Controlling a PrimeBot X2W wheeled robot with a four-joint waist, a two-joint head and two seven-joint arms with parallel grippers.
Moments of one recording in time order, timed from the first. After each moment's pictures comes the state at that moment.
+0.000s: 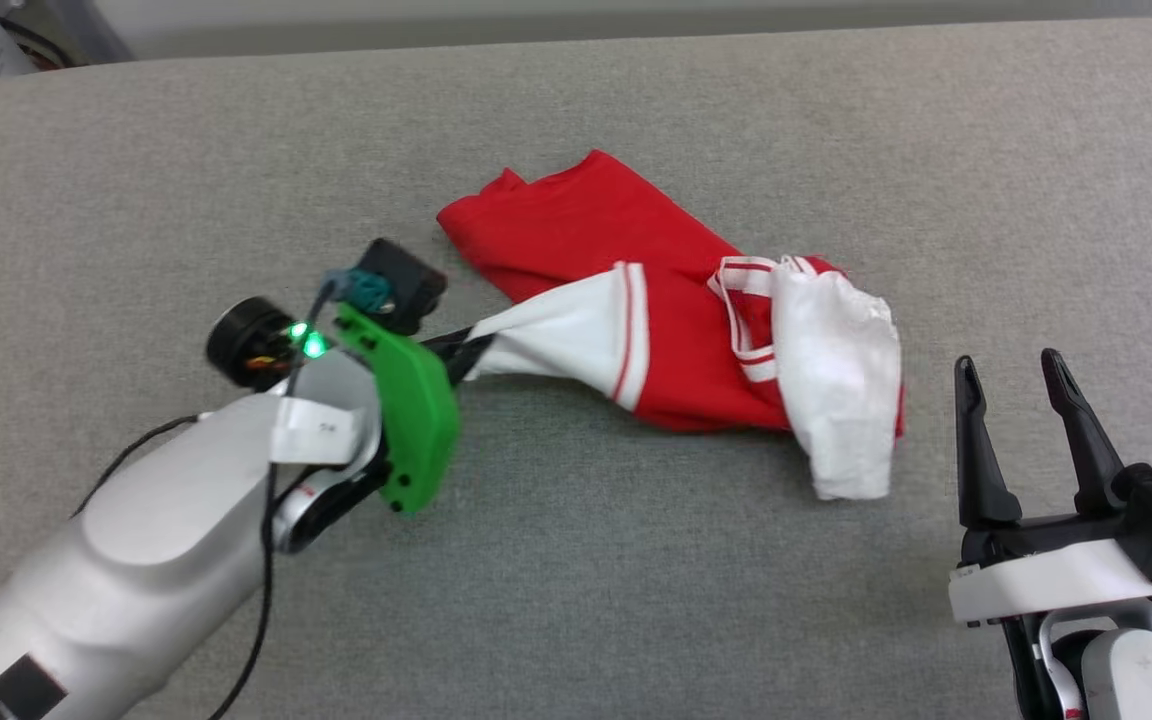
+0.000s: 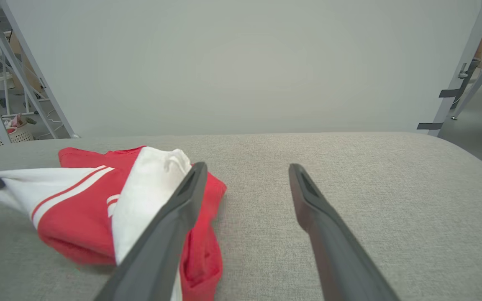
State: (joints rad) left arm -0.87 0.58 -1.11 0.28 -0.93 -0.04 0.19; right arm -0.05 -0.05 -0.02 -0.04 0.14 0.13 -0.26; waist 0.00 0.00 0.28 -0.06
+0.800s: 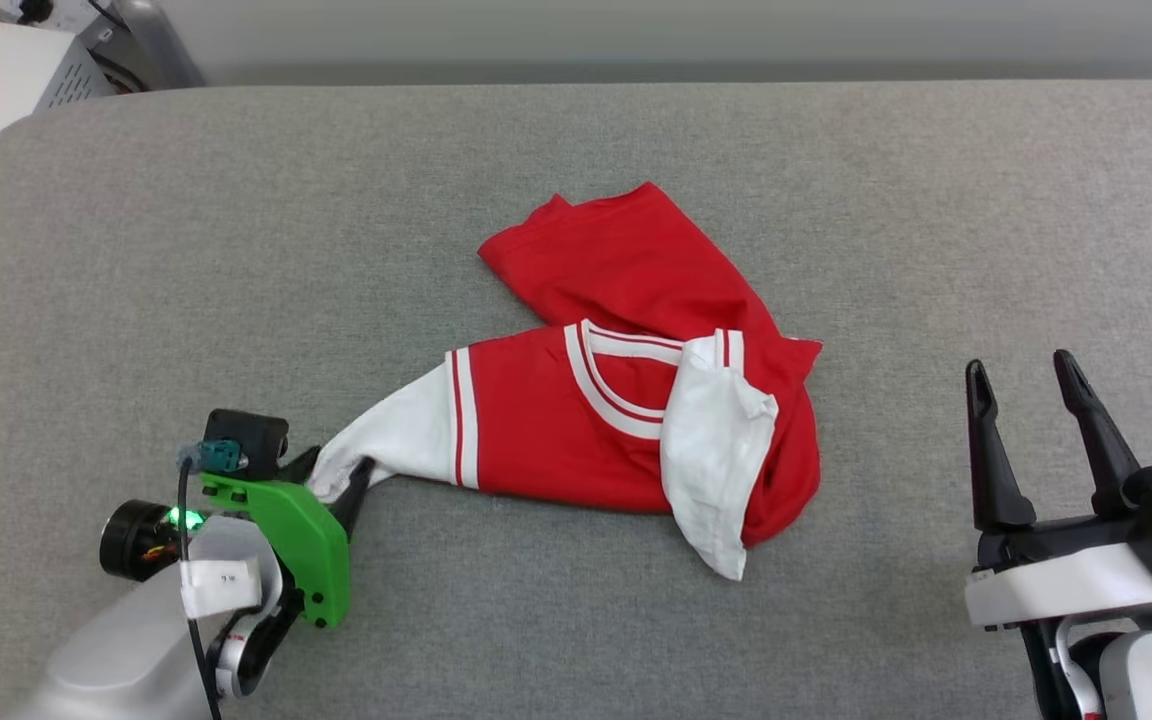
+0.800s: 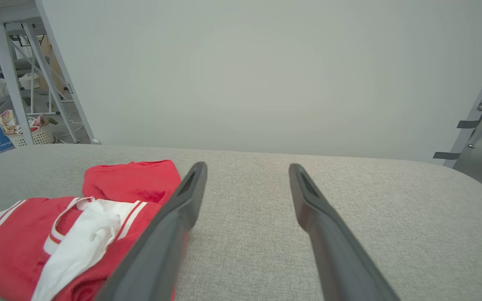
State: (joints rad) left arm -0.59 0.62 -1.04 0.50 -1.06 0.07 -0.08; right arm -0.04 -0.08 -0.03 -0.05 0.12 0.13 -0.26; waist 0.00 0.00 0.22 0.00
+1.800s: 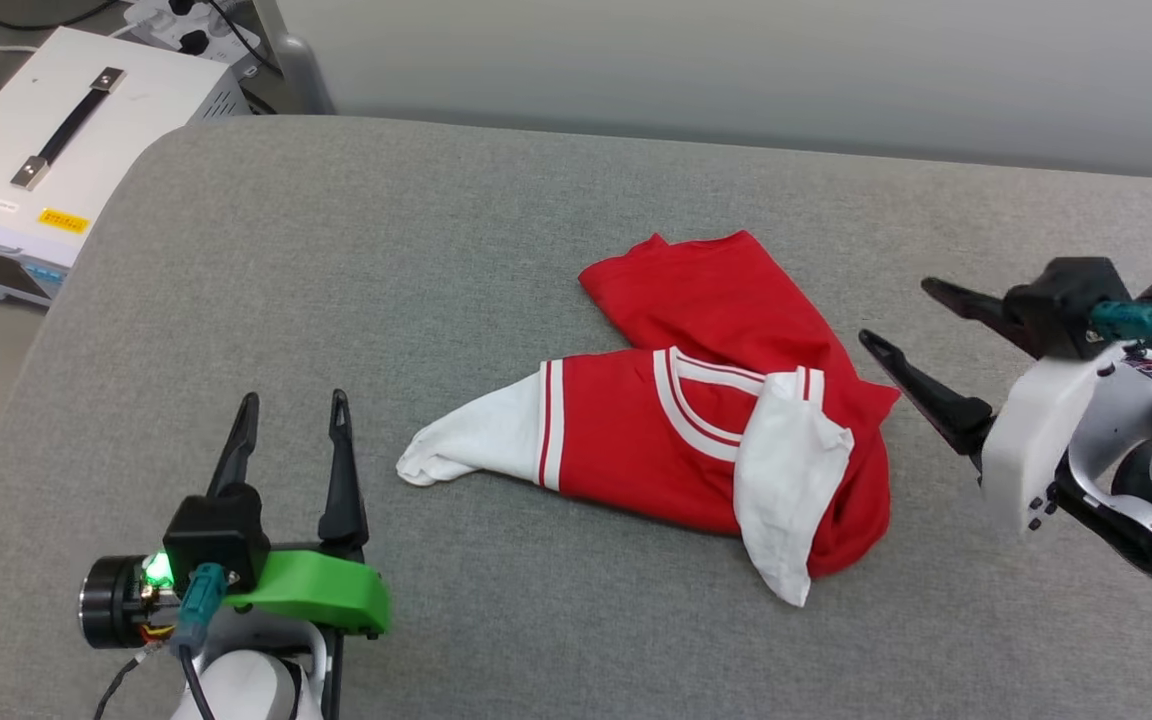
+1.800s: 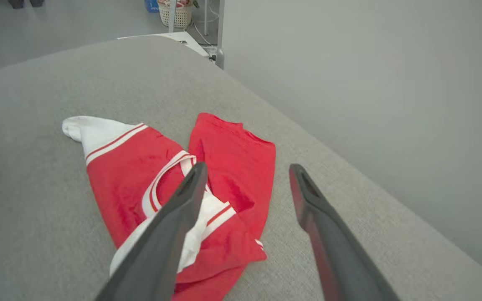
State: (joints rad) left arm -0.12 0.36 -0.37 0.02 -0.39 0.32 -0.26; right arm -0.54 -0.68 0.66 0.03 0.64 0.13 0.17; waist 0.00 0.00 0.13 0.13
